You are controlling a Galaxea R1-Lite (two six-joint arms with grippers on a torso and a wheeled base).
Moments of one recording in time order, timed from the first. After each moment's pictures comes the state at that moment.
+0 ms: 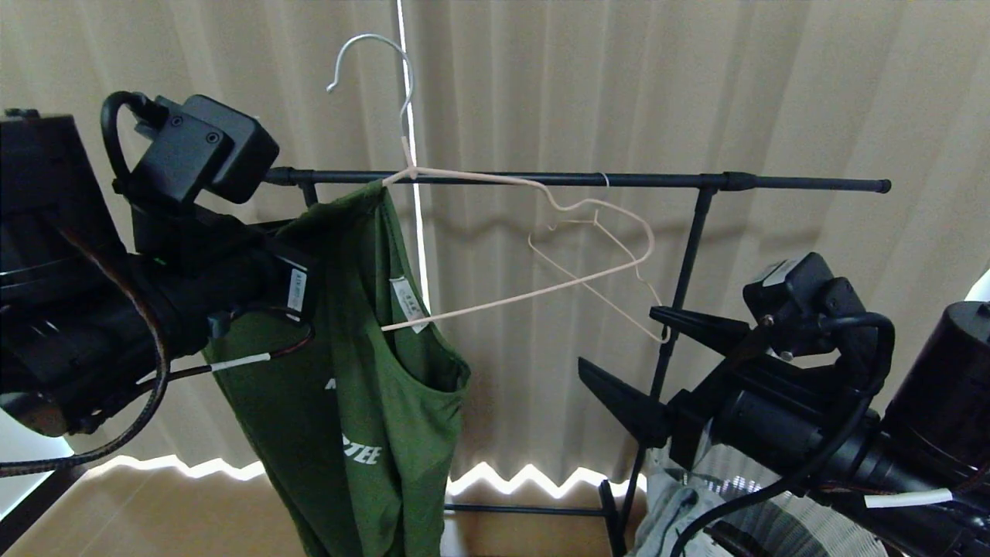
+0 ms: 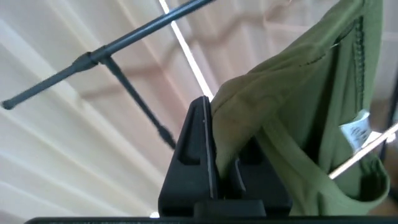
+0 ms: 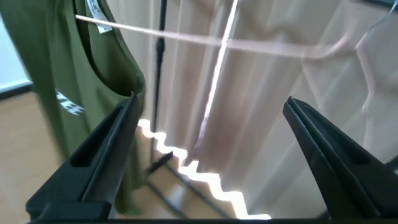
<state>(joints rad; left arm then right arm) -0.53 1.41 -0.84 -0.49 0.32 0.37 0.78 1.52 -0.49 -0.94 -0.15 -0.03</state>
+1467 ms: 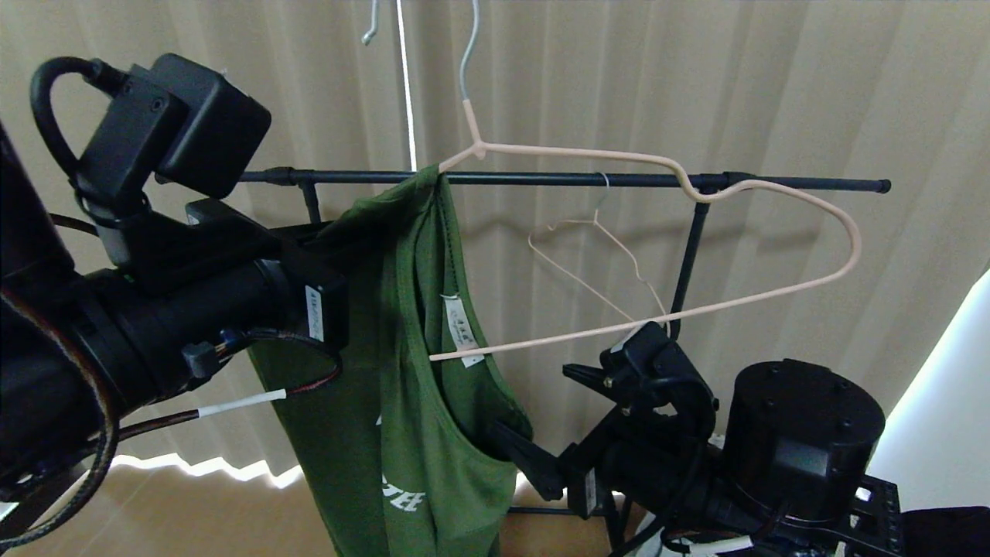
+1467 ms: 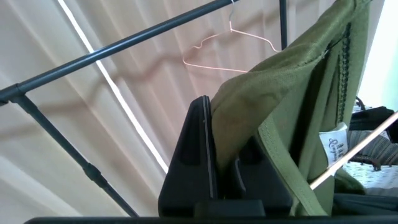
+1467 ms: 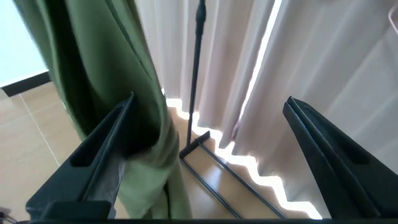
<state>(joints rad) -0.69 1.34 -0.82 -0.50 0.19 0.26 0.89 1.78 -0.53 -1.05 -0.16 0.07</state>
